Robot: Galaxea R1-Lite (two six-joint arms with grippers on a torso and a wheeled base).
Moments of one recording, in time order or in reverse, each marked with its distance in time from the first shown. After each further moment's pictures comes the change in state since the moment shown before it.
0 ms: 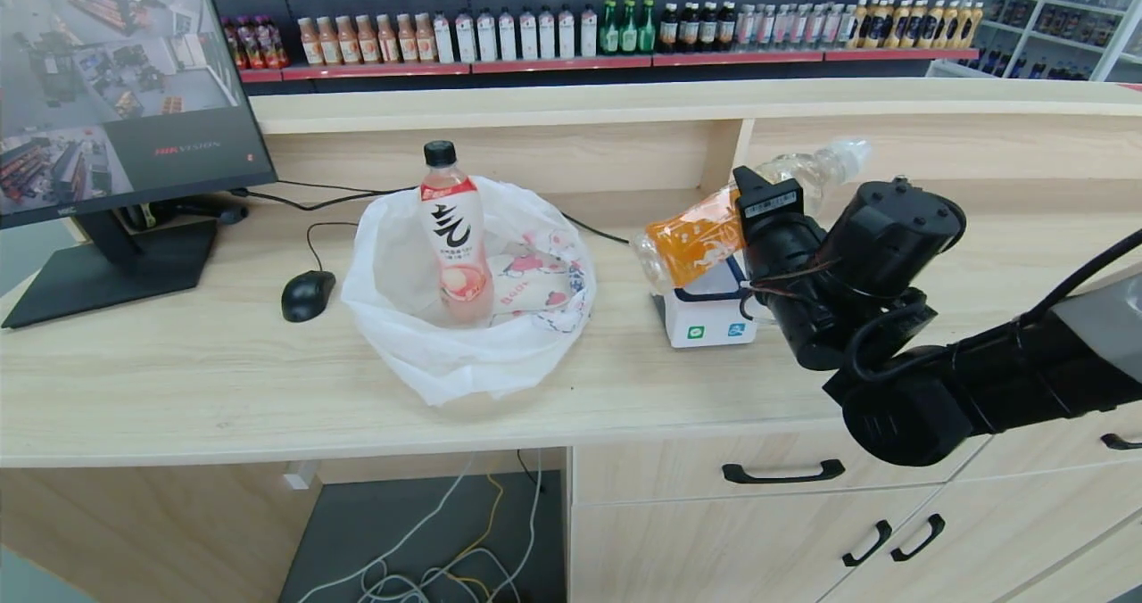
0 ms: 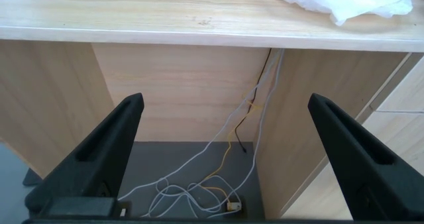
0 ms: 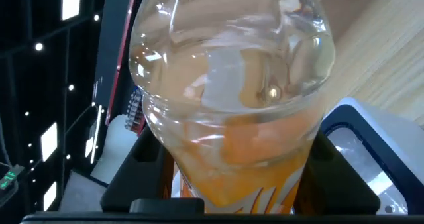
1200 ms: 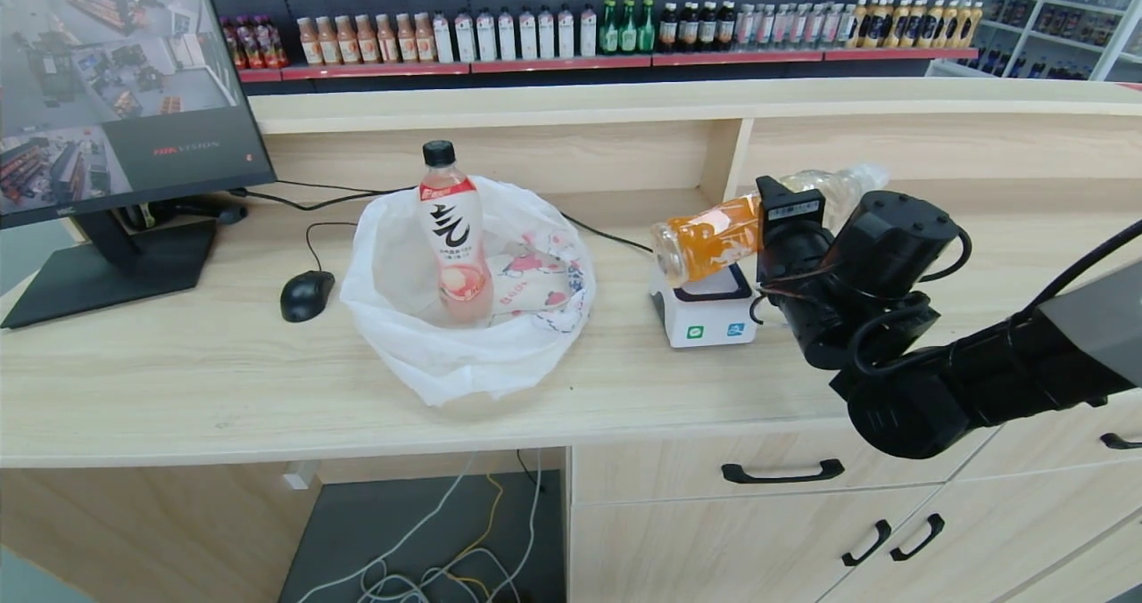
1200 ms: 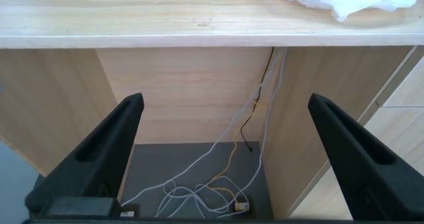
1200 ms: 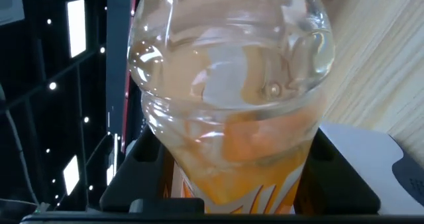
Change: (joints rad) left arm 0.000 0.000 0.002 -0.003 -0.001 0.040; right arm -0.050 0.022 0.006 -0.001 -0.010 0.154
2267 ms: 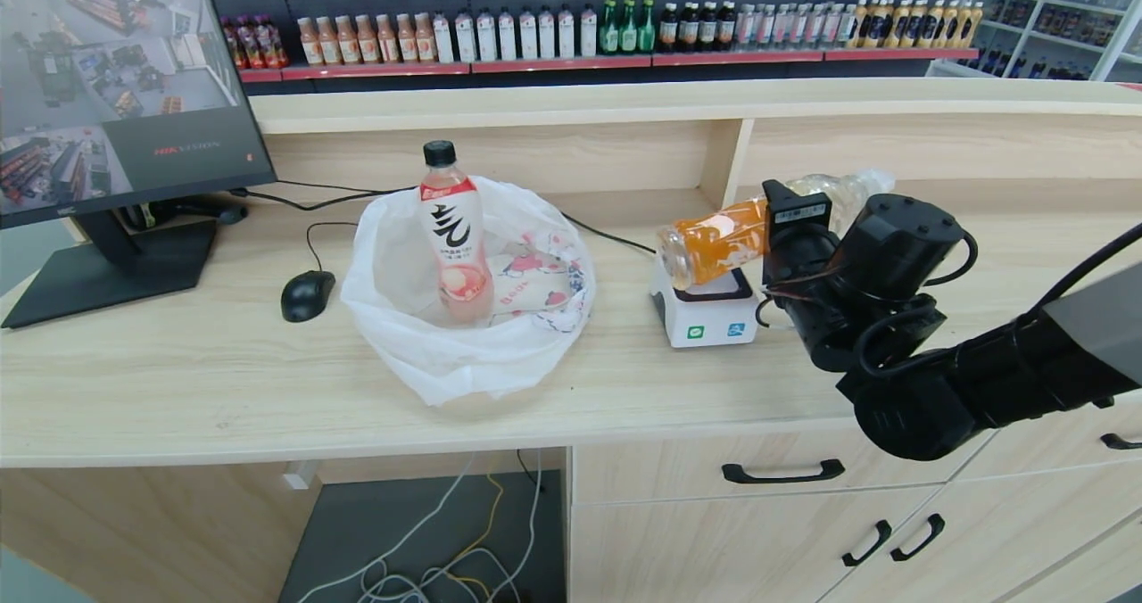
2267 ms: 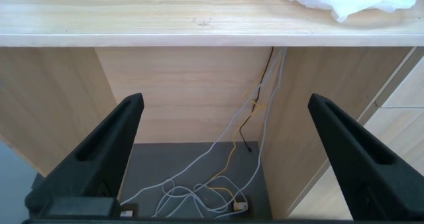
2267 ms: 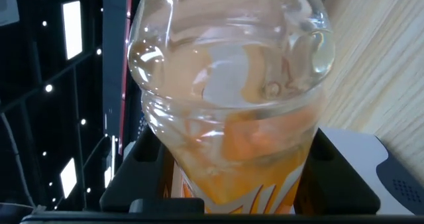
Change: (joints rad) left arm 0.000 0.000 0.000 0.001 0.000 -0.007; right arm -0.019 -0.005 0.020 -0.002 0.000 0.012
